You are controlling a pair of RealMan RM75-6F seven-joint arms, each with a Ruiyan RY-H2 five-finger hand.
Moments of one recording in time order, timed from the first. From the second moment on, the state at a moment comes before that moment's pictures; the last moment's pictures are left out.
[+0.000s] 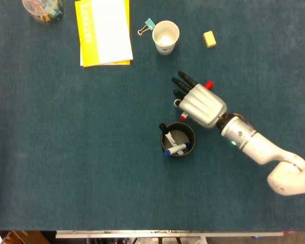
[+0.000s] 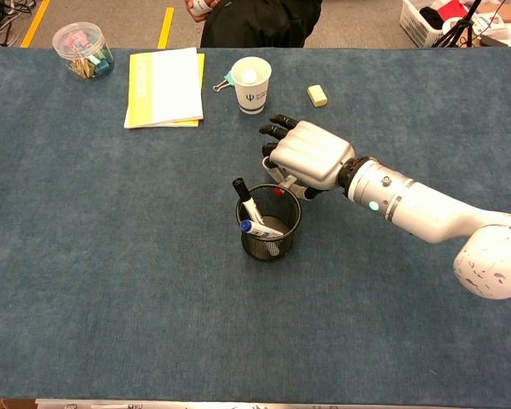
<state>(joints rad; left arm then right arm) -0.06 -1.14 -0.04 -1.61 1.50 1.52 0.06 0.79 -1.77 0.05 -1.13 -1.55 0.92 -0.39</state>
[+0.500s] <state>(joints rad) -0.07 -1.14 -0.03 -1.63 1.51 1.52 0.09 0.71 -1.47 0.09 -1.61 -1.58 1.11 -0.06</state>
